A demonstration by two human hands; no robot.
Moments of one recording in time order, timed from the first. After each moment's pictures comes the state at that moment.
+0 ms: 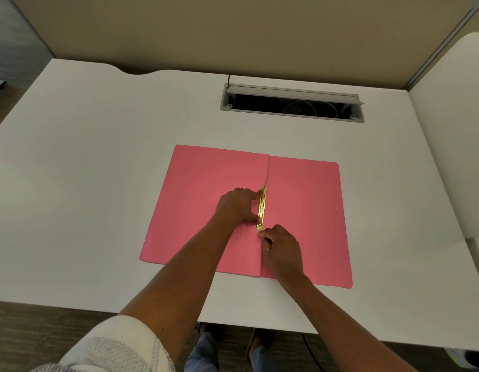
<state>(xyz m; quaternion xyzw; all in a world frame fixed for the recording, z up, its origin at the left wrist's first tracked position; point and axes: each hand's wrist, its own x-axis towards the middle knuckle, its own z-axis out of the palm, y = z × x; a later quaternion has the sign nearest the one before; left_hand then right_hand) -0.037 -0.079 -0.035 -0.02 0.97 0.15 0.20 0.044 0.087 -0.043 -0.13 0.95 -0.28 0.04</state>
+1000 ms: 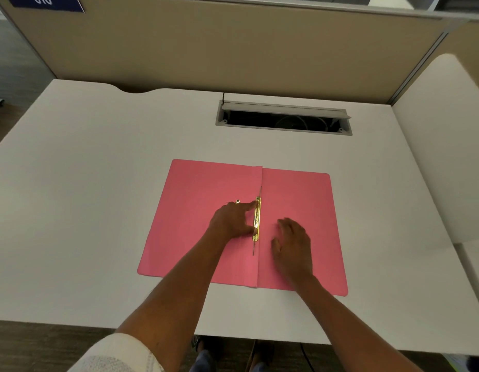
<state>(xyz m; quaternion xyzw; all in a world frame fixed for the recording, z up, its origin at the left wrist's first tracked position) -0.023 -0.086 -0.033 -0.02 0.96 0.22 0.17 0.017 0.114 -0.046 -0.12 0.97 -0.19 0.01</state>
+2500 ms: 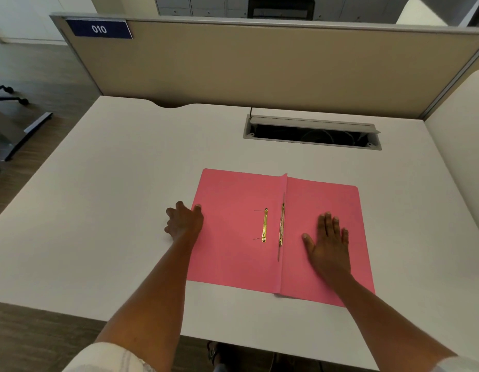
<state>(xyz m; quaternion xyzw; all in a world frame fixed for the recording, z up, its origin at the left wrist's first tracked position) 0.023 -0.220 -0.014 -0.49 0.82 0.30 0.02 -0.032 0.135 -0.077 -0.10 0.99 -0.07 0.05</state>
